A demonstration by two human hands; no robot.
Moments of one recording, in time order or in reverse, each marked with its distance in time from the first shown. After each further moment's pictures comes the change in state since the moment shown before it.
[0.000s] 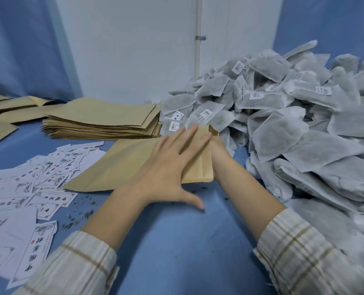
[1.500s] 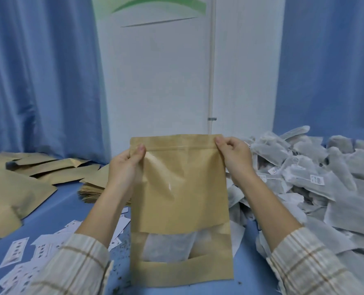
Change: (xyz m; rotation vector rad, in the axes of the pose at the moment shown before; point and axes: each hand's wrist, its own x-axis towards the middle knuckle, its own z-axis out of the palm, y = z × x) left_hand 0.034 -0.069 -0.150 -1.104 0.868 -0.677; right_hand -0.008 -0.158 0.036 -0.358 0.104 -0.622
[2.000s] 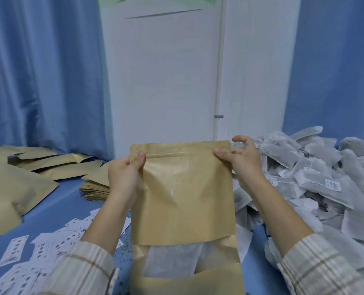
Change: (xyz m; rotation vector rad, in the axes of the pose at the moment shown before) left_hand 0.005 -0.016 -0.004 0.039 0.142 -0.011; right_hand 0.011 0.018 0.003 0.129 -0.121 0.036
